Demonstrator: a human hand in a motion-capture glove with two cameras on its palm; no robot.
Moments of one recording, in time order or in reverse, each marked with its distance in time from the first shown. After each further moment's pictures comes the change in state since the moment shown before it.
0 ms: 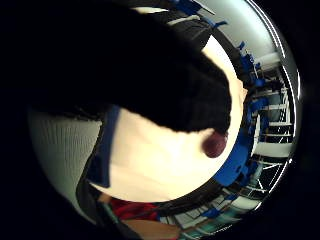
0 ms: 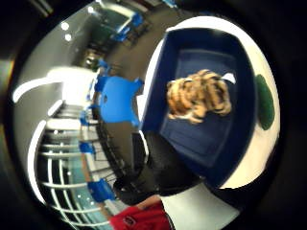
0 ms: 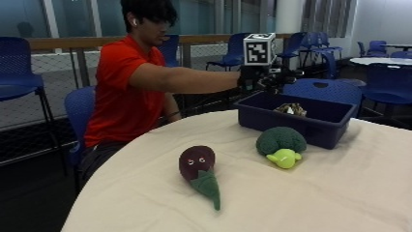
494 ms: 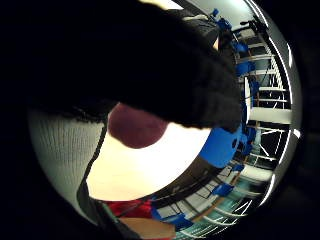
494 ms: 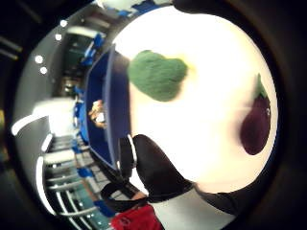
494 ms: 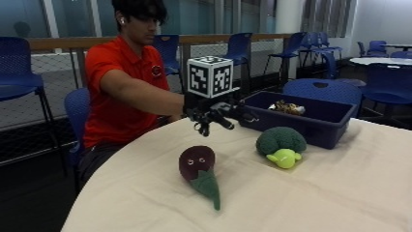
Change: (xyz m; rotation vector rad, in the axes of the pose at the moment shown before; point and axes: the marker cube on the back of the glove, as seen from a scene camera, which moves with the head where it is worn) arm 0.254 0.089 0.005 -0.091 0.119 0.361
